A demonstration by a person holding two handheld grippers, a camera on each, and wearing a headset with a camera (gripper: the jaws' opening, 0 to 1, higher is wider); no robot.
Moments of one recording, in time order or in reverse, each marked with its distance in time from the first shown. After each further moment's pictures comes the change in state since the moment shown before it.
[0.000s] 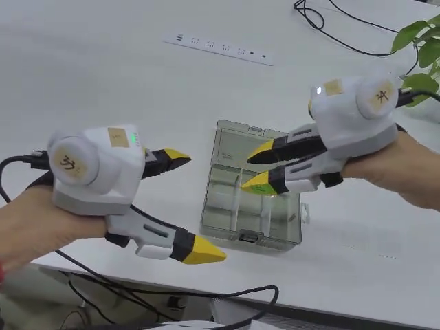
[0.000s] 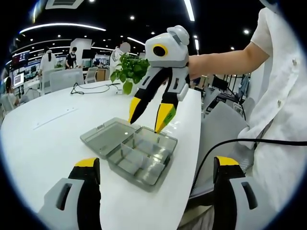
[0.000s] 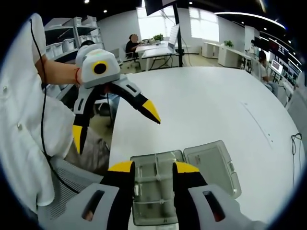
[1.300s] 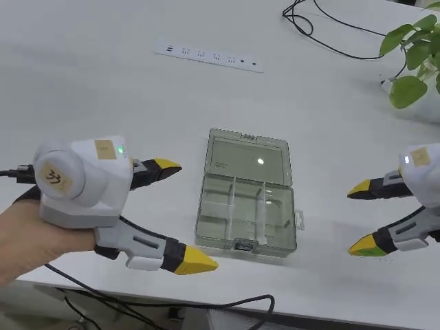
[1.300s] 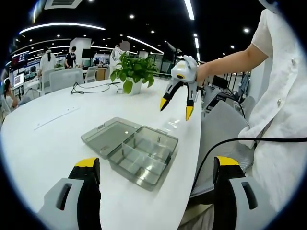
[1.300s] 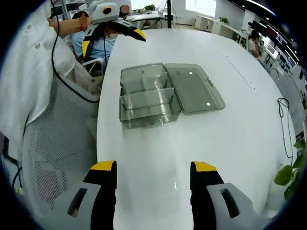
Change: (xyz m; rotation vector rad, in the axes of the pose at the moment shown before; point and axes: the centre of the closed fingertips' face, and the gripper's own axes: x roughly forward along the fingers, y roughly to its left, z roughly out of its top) left arm -0.001 0.002 0.000 0.004 0.016 0.001; right arm -0.088 -0.014 -0.178 -0.004 0.348 -0.089
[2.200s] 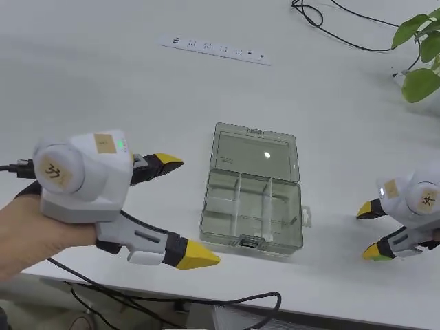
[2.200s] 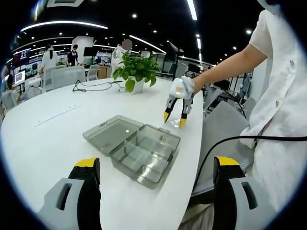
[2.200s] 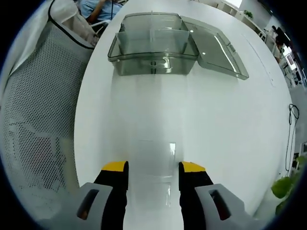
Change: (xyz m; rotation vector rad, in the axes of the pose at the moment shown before) left arm -0.002 0.005 -0.004 -0.020 0.003 0.009; right arm 0.039 -0.014 -0.060 -0.138 0.224 0.014
